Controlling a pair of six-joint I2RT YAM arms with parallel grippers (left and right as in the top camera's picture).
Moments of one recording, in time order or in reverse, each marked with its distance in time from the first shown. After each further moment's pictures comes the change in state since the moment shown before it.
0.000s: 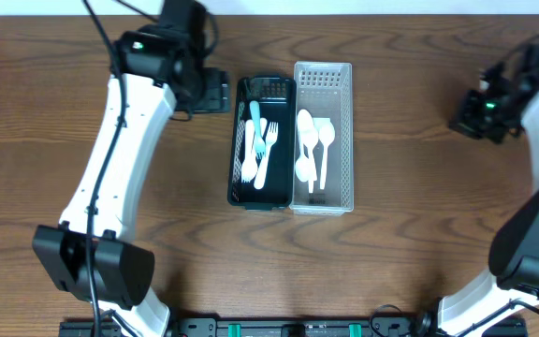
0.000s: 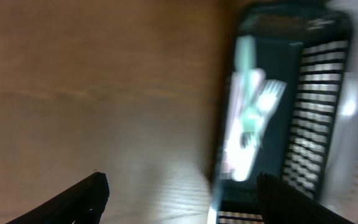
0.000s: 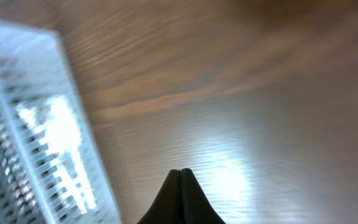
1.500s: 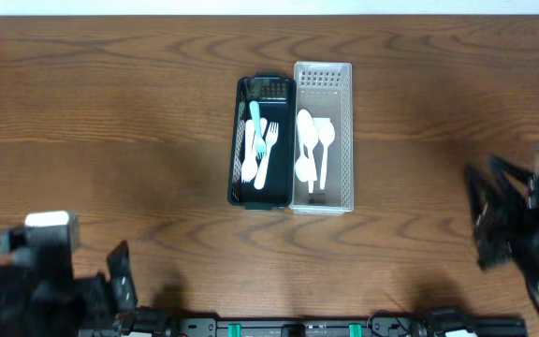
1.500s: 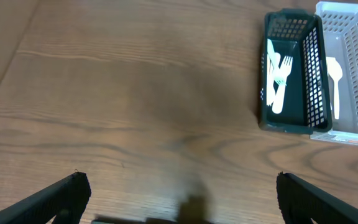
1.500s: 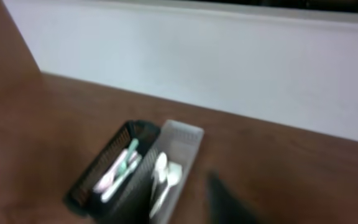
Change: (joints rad) left arm 0.092 -1.052 -0.176 -0.391 -0.140 0.139; right arm 0.413 -1.112 0.011 -0.079 0.171 -0.177
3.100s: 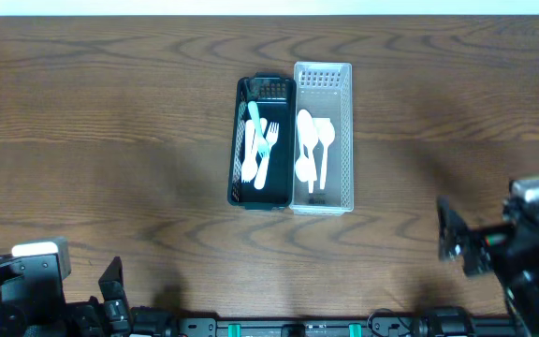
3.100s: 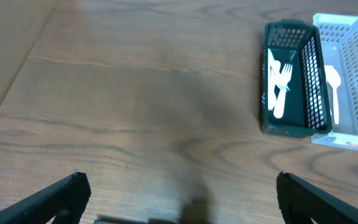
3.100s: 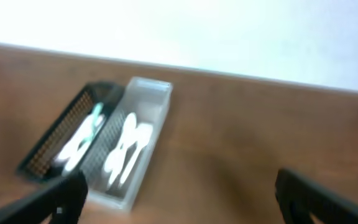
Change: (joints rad) left arm 0.000 -0.069 -0.002 -0.010 -0.014 0.000; right arm -0.123 -0.183 -0.370 0.103 0.048 -0.036
